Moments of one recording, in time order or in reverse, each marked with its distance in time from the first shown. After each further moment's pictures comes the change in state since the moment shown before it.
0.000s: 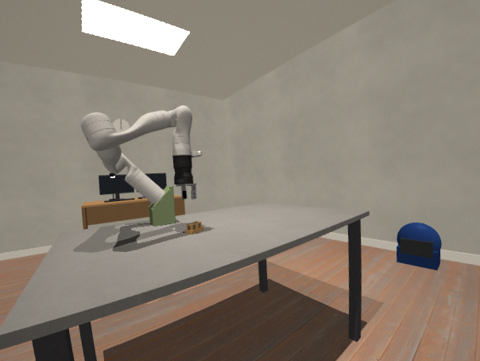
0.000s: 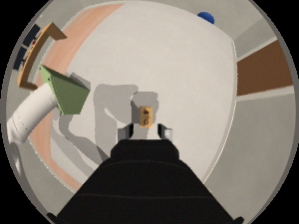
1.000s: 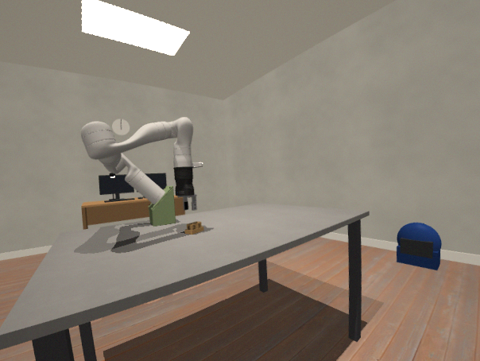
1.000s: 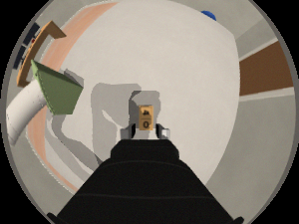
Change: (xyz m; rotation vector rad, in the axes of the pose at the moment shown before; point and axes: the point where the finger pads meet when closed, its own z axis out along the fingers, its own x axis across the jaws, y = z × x) arm 0.000 -0.002 0.047 -0.002 0.003 -0.006
